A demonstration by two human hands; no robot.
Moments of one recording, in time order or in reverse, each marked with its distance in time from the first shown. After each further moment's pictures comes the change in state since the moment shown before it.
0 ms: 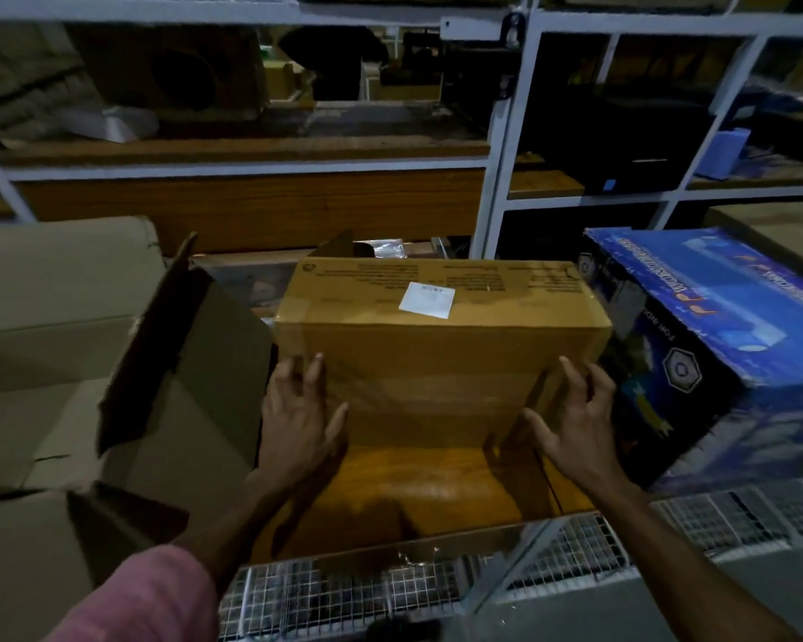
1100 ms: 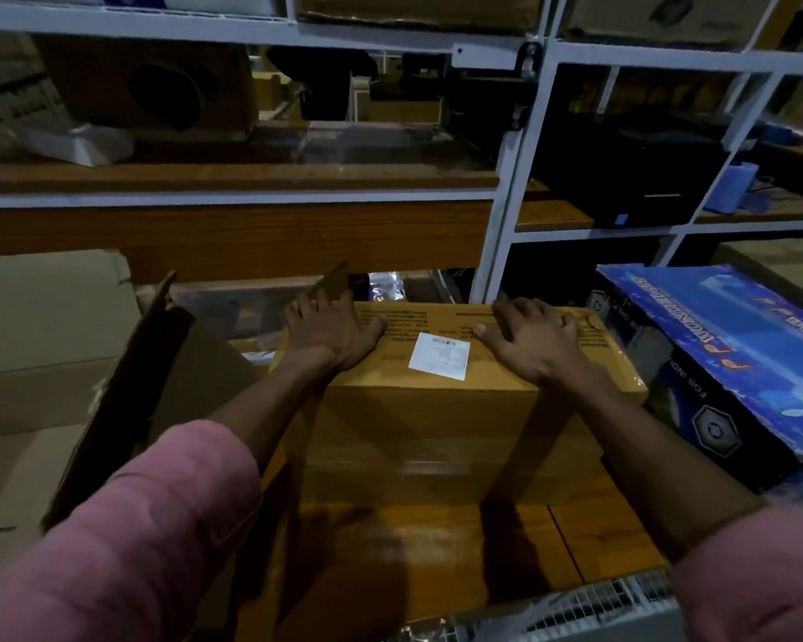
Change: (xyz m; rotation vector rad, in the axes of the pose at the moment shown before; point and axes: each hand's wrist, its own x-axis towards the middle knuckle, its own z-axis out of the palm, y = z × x) left_hand 0.215 0.038 -0.027 0.149 -0.319 -0.093; right_hand 0.202 -0.078 0.023 -0.334 -0.471 0.031
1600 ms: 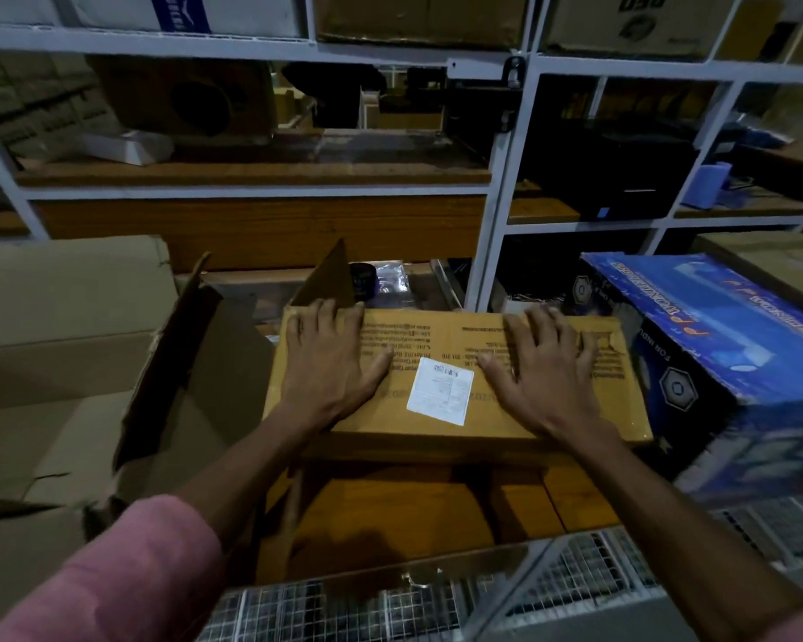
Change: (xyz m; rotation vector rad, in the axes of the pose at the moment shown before) left_hand -0.141 -0.006 0.008 0.025 0.368 0.200; right_hand -0.144 -0.013 -0.007 -0.009 0.327 -0.066
